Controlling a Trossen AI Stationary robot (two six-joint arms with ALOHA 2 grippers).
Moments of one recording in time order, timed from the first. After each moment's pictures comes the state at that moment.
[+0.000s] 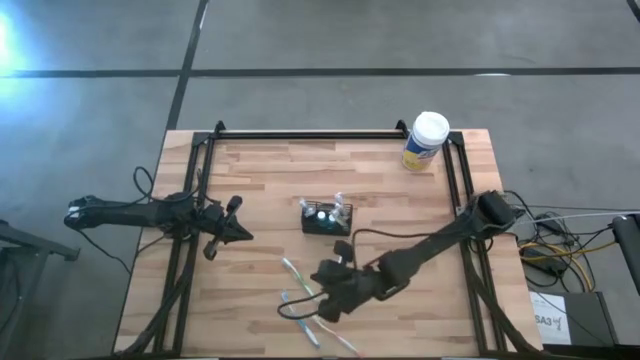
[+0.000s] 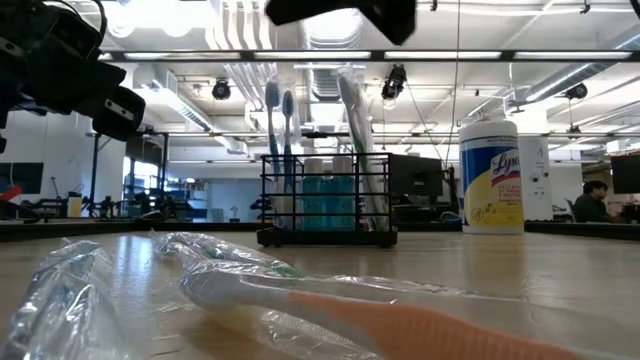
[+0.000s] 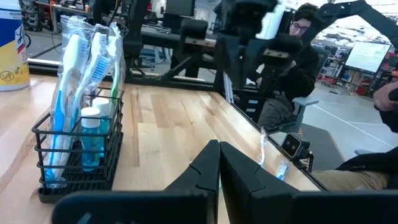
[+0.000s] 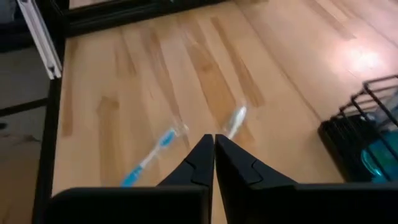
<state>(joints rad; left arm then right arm) -0.03 0.23 0.01 0.13 0.29 -0.20 0.49 1.94 1.53 -0.37 0.53 0.61</state>
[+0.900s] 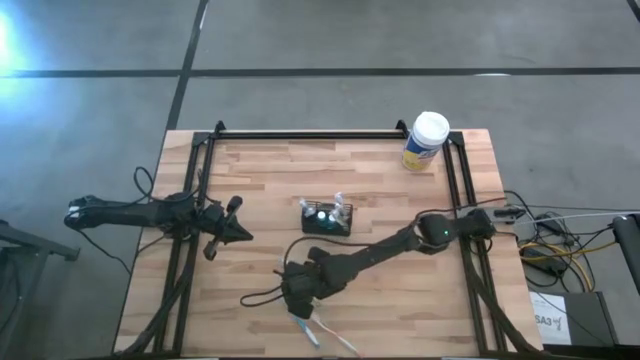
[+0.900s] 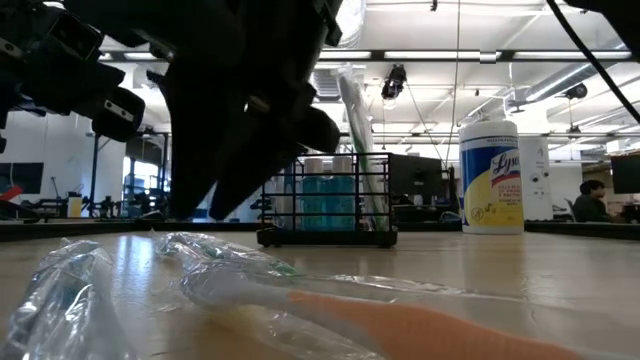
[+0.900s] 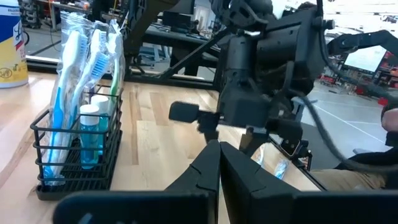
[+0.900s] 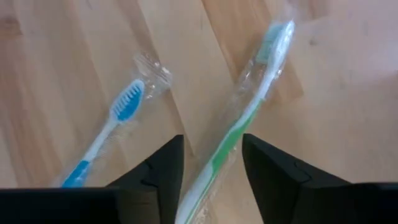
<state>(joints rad) -0.03 0.23 0.01 0.12 0.29 -0.20 0.36 2.46 2.15 -0.87 0.23 0.71</state>
